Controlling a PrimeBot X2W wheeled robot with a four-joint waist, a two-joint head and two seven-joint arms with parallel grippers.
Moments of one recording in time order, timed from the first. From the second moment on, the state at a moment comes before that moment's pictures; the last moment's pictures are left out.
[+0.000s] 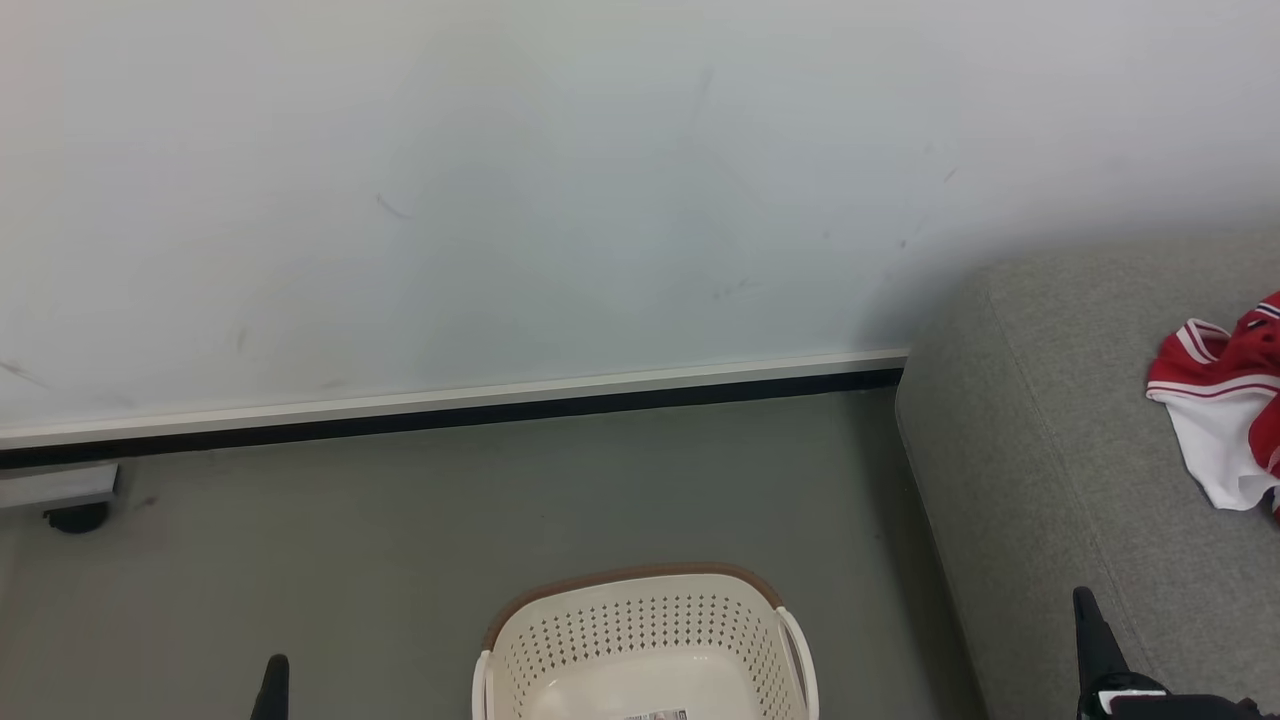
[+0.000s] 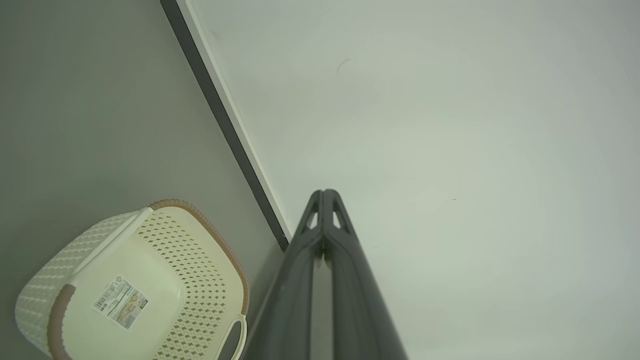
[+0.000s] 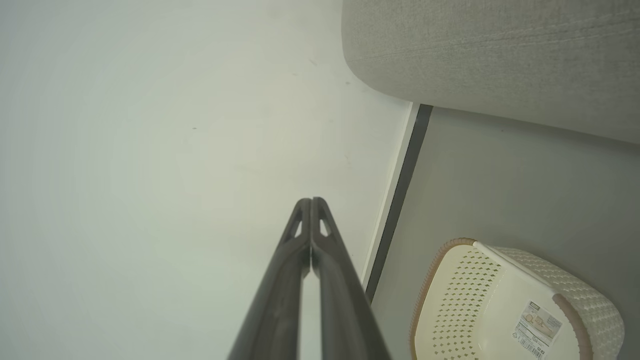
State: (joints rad) left arm -0.06 0.04 0.10 0.24 -1.34 -0.10 0.06; right arm -0.02 -0.07 -0.02 0.19 1.34 0.13 0.01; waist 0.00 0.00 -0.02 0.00
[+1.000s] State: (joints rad) left arm -0.08 0.05 0.11 0.23 -1.56 -0.12 0.12; right arm -0.04 -0.07 -0.07 0.19 1.58 0.13 0.06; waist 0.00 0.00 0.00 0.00
